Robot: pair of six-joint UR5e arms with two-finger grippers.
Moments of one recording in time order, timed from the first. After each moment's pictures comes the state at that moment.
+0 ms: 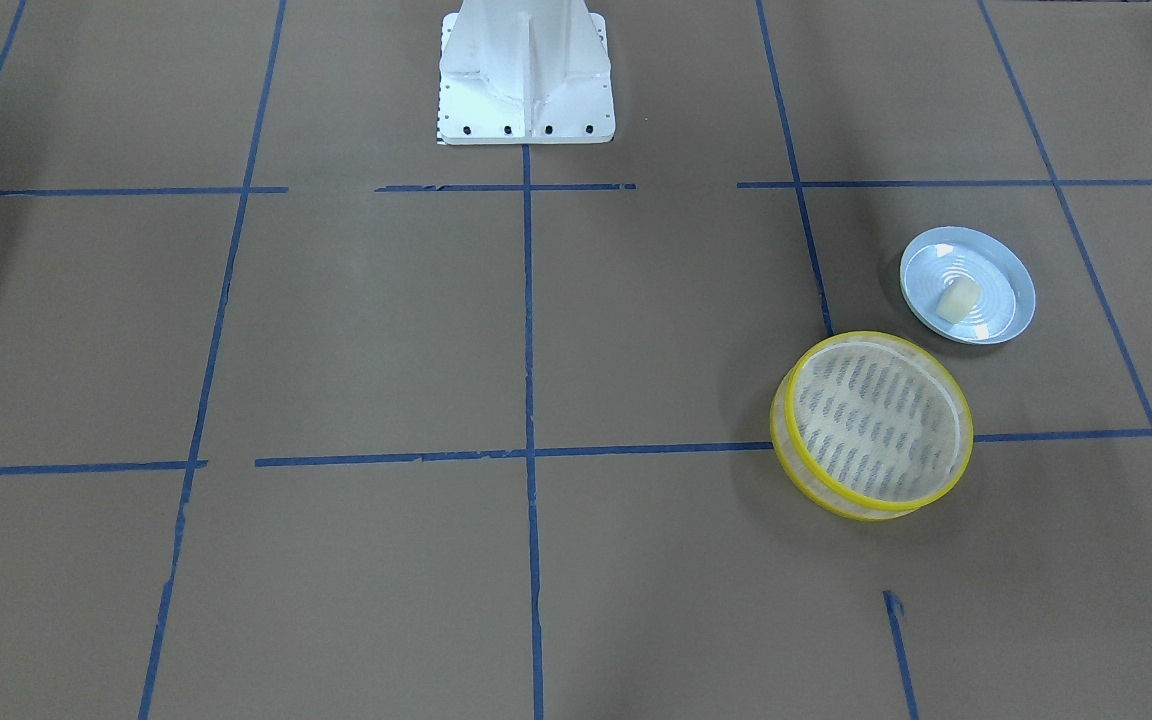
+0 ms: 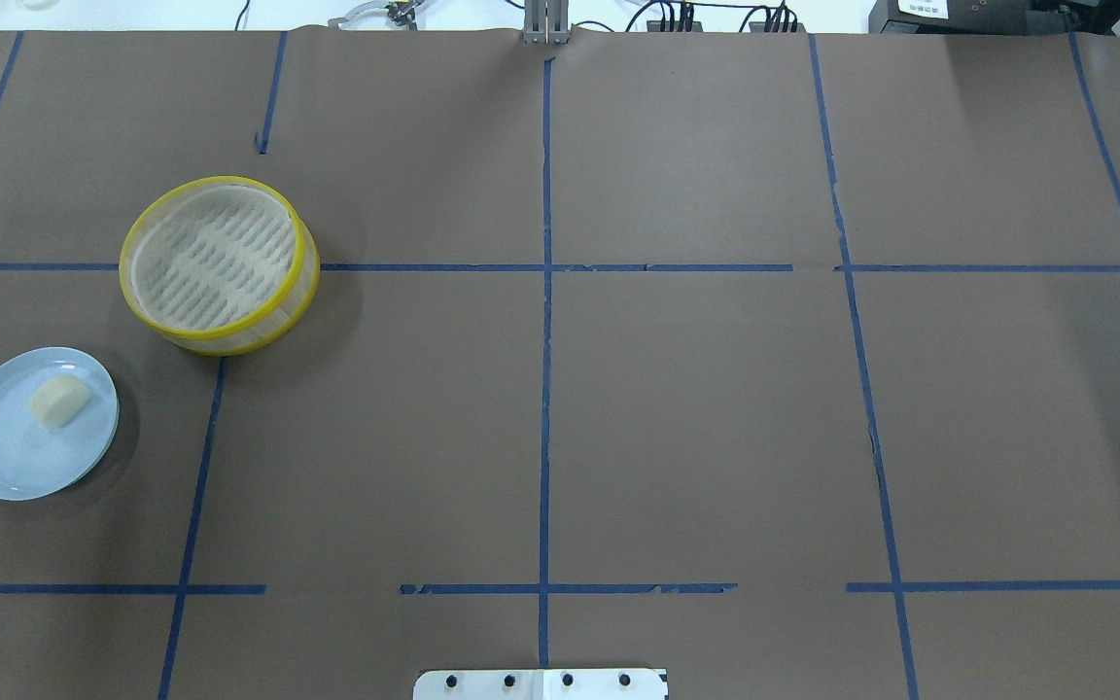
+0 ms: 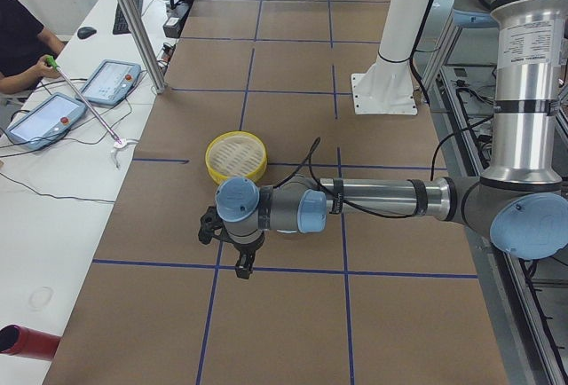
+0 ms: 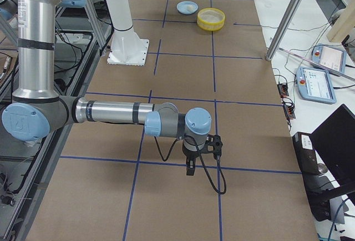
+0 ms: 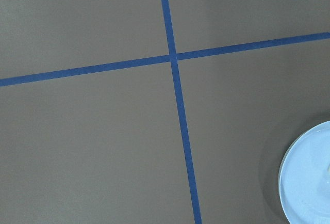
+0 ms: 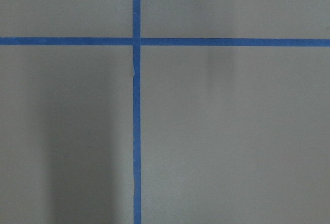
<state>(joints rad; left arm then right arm) -1.57 -1.53 -1.64 -1.60 -2.40 0.14 1.56 -1.66 1.66 -1.59 2.29 0.00</state>
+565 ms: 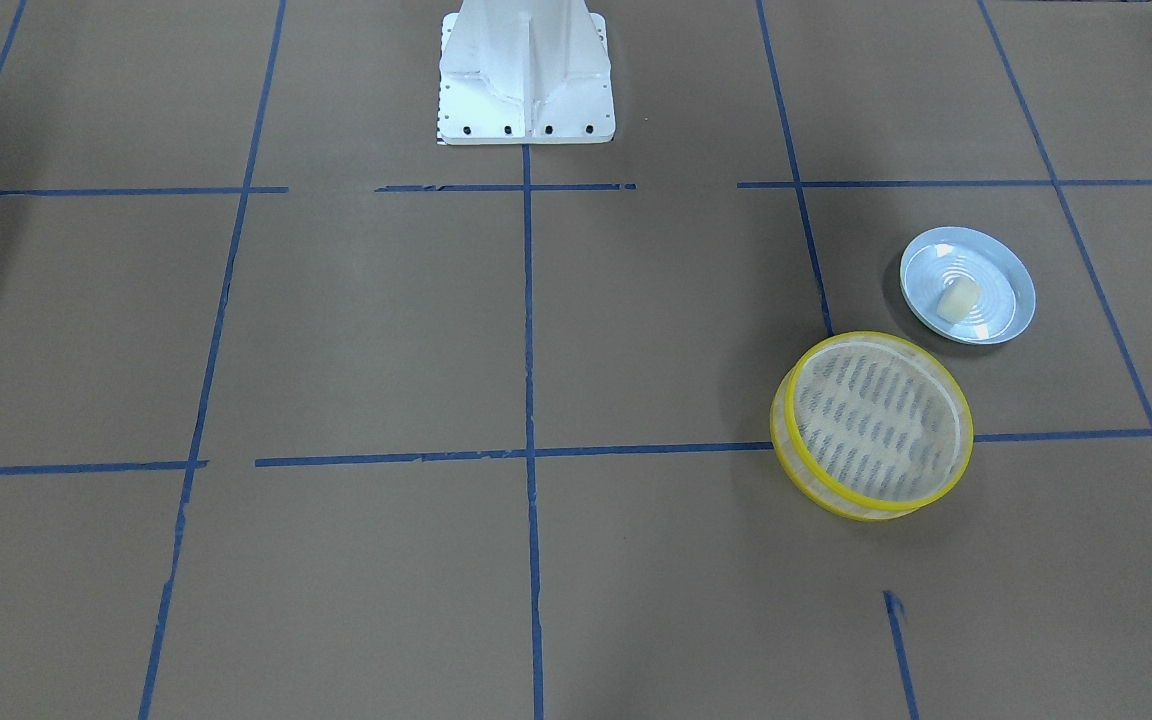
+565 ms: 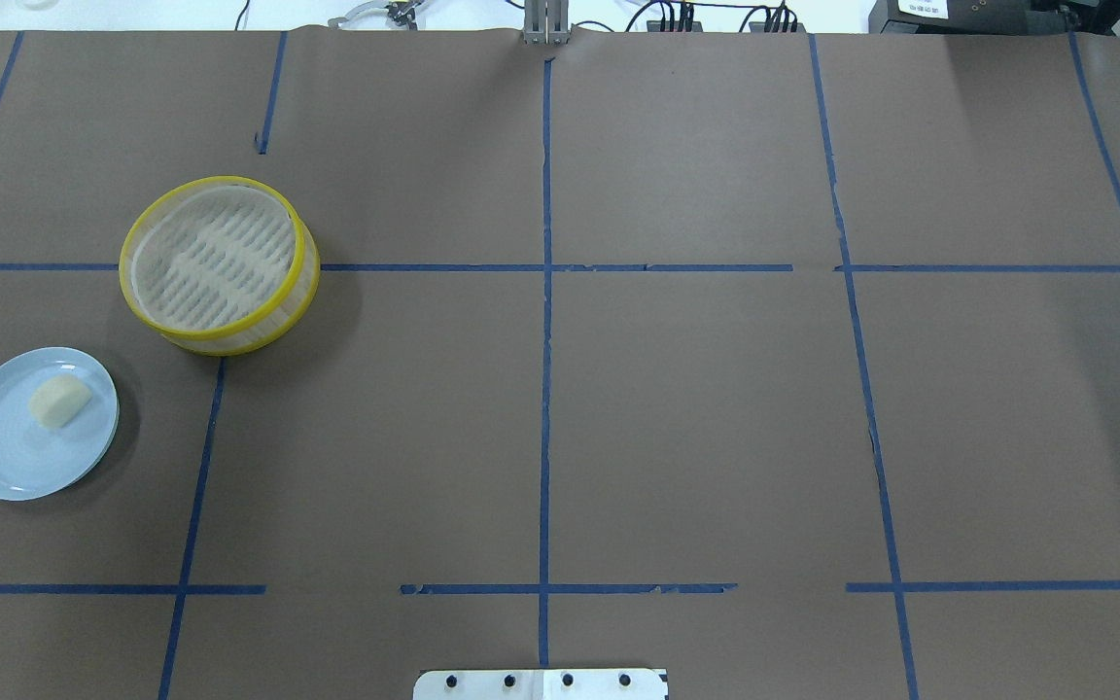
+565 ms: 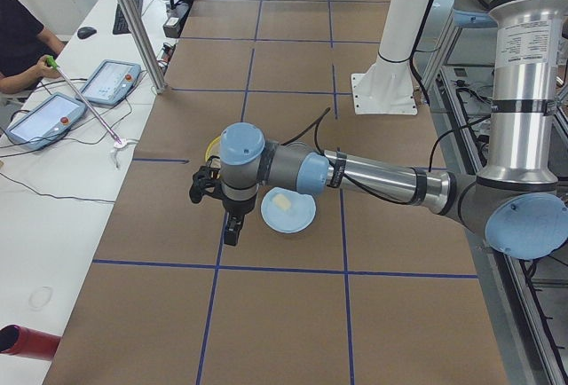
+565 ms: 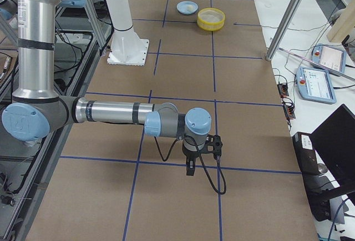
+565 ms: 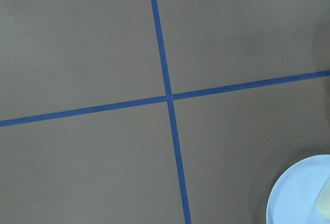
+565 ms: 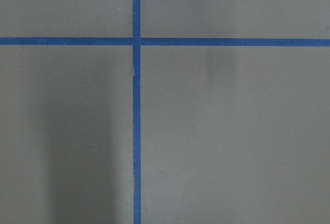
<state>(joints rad) -1.52 -1.54 -1.85 -1.60 -2.29 -0.07 1.56 -1.66 1.66 -1.59 2.29 0.00</state>
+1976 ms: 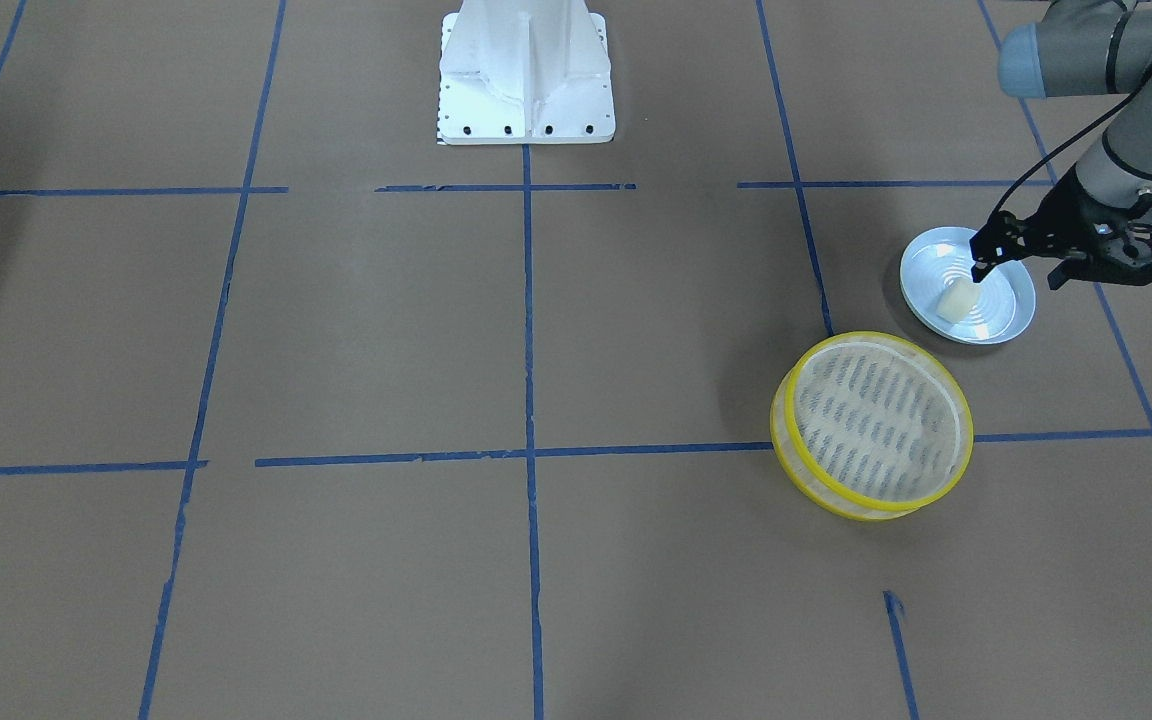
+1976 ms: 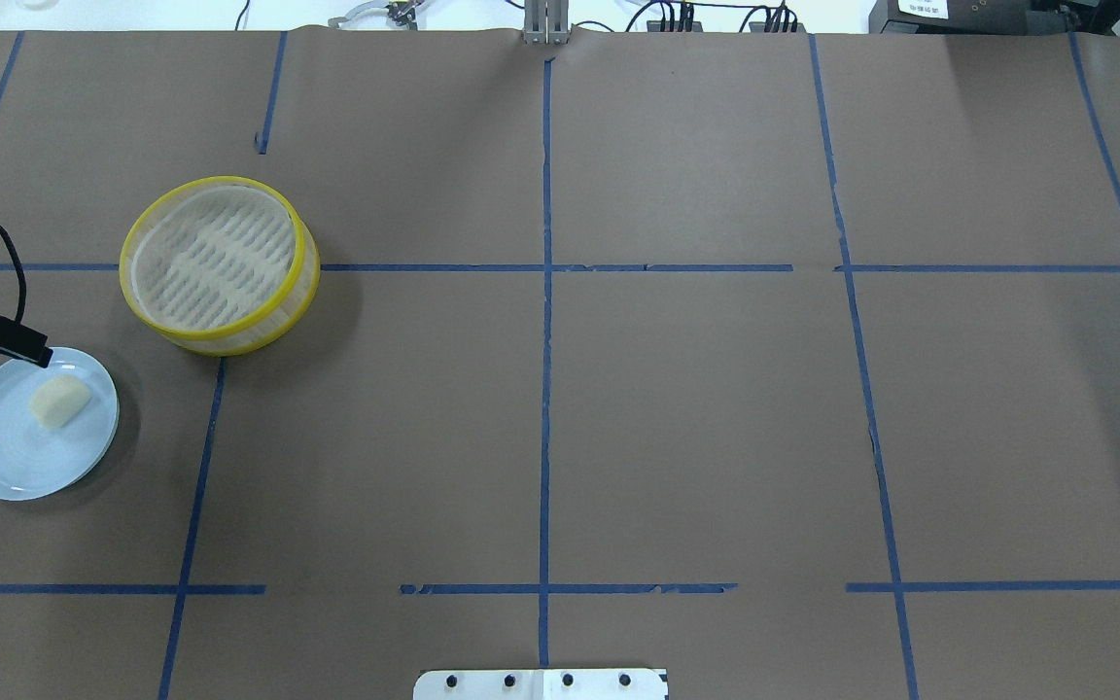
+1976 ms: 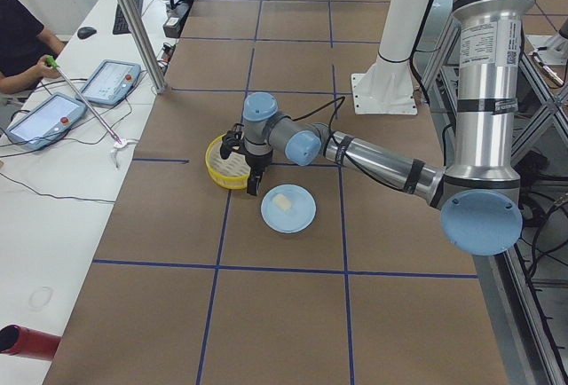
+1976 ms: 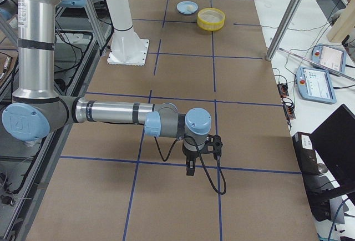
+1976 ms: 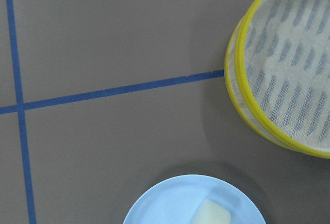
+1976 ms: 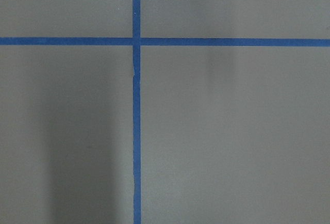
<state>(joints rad) -0.97 -1.48 -1.84 -1.95 -2.16 -0.63 1.56 -1.66 1.66 -1.59 2.29 0.00</state>
